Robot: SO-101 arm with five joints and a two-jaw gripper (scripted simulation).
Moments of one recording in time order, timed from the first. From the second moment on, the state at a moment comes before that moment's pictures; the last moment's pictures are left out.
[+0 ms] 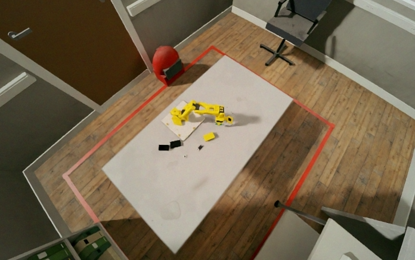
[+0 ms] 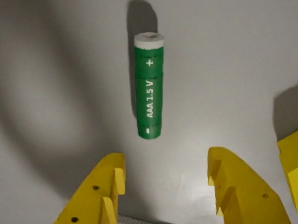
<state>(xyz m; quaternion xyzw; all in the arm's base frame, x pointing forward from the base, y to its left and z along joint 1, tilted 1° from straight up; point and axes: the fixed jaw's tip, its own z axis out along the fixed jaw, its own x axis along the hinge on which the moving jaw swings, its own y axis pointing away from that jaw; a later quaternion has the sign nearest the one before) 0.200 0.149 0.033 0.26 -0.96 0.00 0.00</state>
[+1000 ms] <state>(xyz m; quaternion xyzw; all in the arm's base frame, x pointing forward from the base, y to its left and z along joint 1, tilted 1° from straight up) 0.202 0.151 0.027 0.26 -0.96 0.00 -0.01</state>
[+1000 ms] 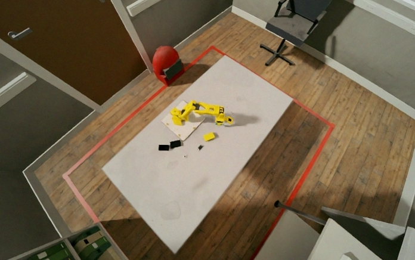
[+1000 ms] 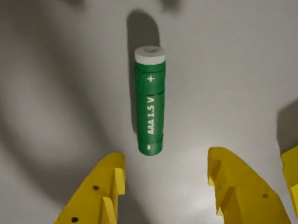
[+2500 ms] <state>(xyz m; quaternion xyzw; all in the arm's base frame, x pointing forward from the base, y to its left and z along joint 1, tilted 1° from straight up) 0.201 0.150 0.035 0.27 -0.96 0.00 0.00</state>
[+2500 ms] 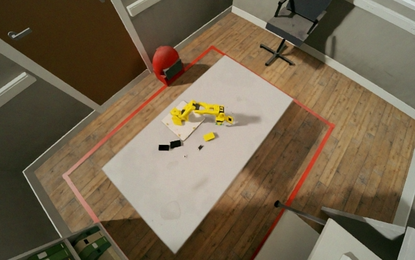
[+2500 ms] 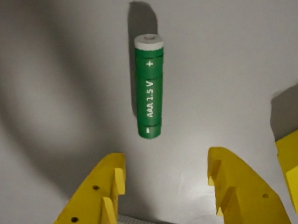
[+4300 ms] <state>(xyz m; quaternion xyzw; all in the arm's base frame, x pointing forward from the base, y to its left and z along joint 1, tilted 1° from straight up) 0.205 0.152 0.029 0.27 -0.96 -0.01 -0.02</state>
